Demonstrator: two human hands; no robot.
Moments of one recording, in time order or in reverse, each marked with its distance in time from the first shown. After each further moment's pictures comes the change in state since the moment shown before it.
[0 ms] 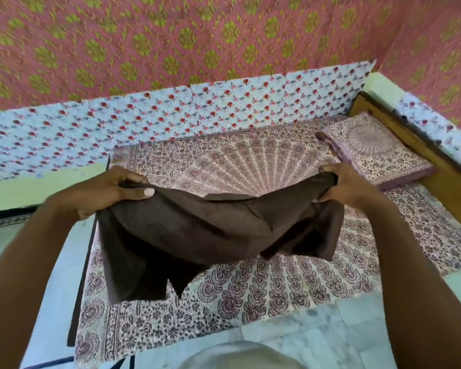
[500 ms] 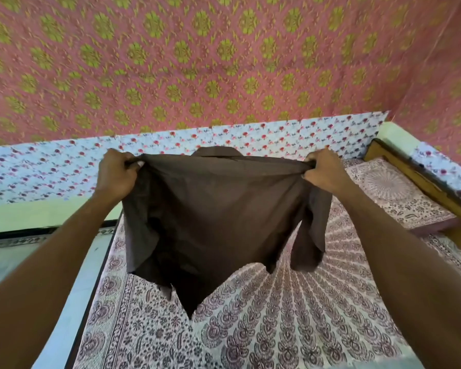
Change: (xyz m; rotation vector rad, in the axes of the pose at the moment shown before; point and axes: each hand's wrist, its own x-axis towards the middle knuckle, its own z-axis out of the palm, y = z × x) left_hand 0.057 0.010 -0.060 0.477 0.945 0.024; right_hand 0.112 -0.081 -0.019 -0.220 0.248 -0.181
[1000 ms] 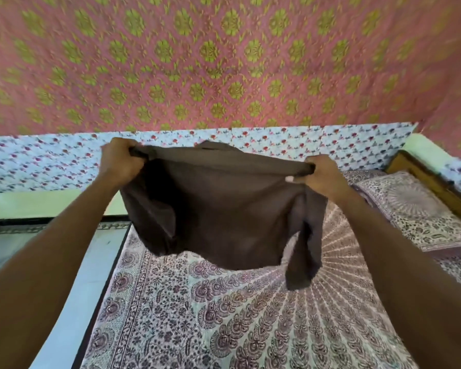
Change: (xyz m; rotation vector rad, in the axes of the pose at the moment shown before) left_hand 0.029 -0.027 -0.038 -0.107 -0.004 -0.143; right_hand 0.025 -0.053 0.047 0.146 -0.066 -0.093
